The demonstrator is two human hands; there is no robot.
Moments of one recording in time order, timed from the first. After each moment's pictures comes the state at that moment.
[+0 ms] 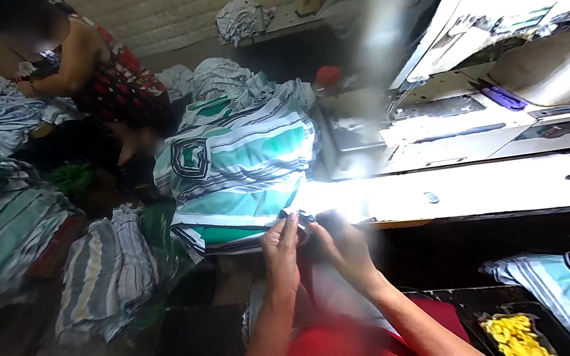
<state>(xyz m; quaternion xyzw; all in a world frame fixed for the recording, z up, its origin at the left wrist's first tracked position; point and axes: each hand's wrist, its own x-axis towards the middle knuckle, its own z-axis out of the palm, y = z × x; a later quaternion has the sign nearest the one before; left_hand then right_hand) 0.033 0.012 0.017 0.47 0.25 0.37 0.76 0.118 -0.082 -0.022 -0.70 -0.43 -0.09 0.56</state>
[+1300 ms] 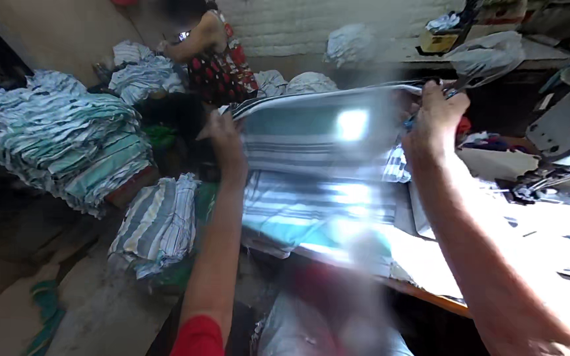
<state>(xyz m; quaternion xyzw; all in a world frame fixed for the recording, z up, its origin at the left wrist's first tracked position) -0.003 0.239 0.153 0.56 0.20 0.68 0.42 0.260 0.094 0.163 -0.48 -0.29 0.05 0.83</state>
